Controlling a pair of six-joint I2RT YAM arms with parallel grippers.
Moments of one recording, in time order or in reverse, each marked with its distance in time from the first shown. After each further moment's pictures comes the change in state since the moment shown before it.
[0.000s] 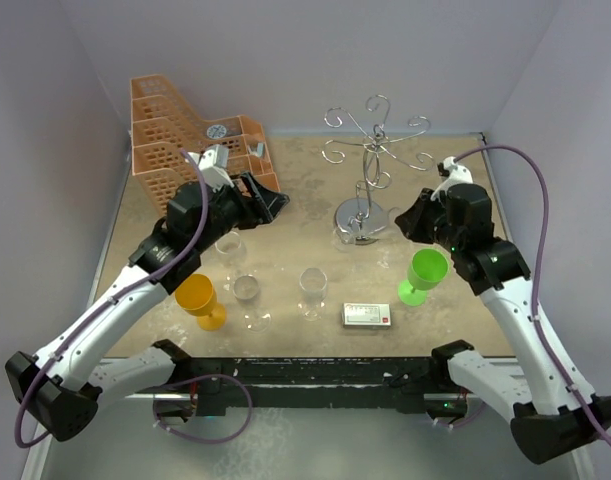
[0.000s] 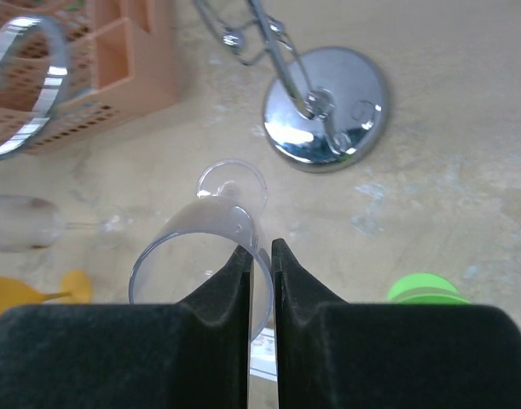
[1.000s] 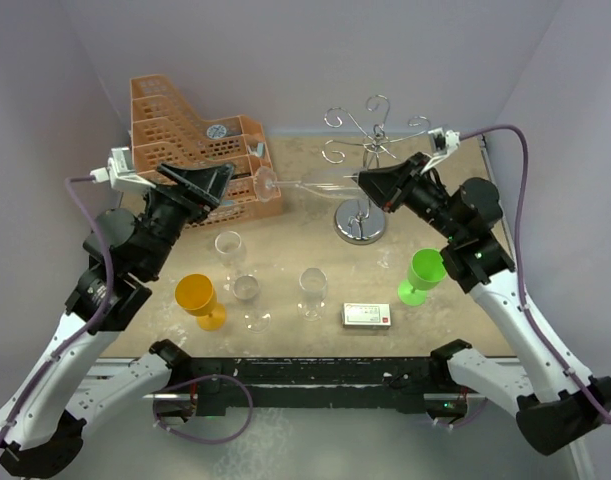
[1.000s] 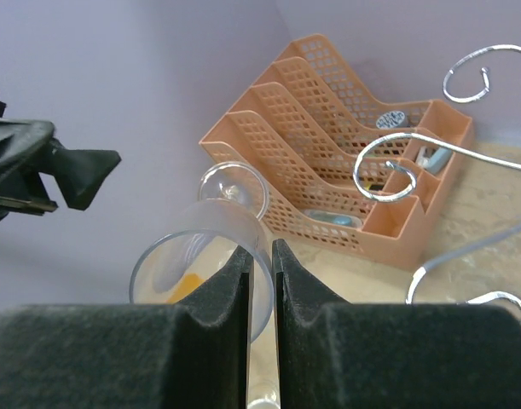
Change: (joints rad) left arm -0.001 -0.278 0.067 -0.028 -0.261 -0.175; right arm 0.072 -0.005 -0.058 0.779 -0.452 0.143
